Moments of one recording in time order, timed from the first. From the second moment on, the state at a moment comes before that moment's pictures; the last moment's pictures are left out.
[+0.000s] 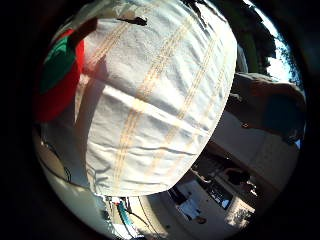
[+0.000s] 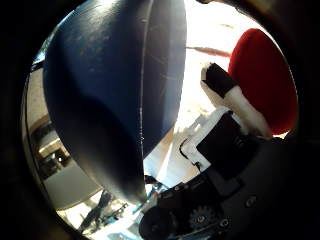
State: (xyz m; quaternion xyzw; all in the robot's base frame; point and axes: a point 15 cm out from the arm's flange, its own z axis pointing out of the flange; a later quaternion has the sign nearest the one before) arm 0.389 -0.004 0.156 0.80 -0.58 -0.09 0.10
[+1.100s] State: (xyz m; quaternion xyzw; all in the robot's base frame) arm 0.362 0.143 0.402 0.84 -0.54 -0.10 -0.04
